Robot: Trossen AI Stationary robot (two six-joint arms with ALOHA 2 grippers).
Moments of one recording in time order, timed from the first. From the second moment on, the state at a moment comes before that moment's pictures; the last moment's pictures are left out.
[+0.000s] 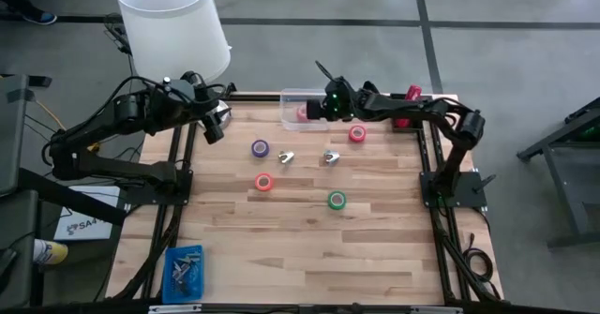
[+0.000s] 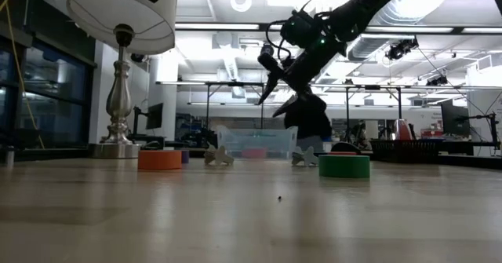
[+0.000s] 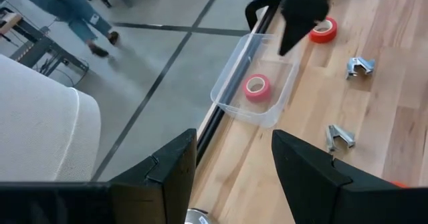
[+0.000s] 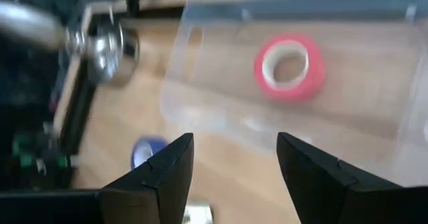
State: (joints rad) left arm 0.29 0.92 1.31 -0.95 -0.42 0.19; right arm -0.52 1.78 1.20 -0.12 -0.07 0.91
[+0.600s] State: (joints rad) left arm 0.29 0.93 1.28 -0.95 -0.38 0.11; right arm -0.30 1.53 1.20 -0.64 -0.14 0.88
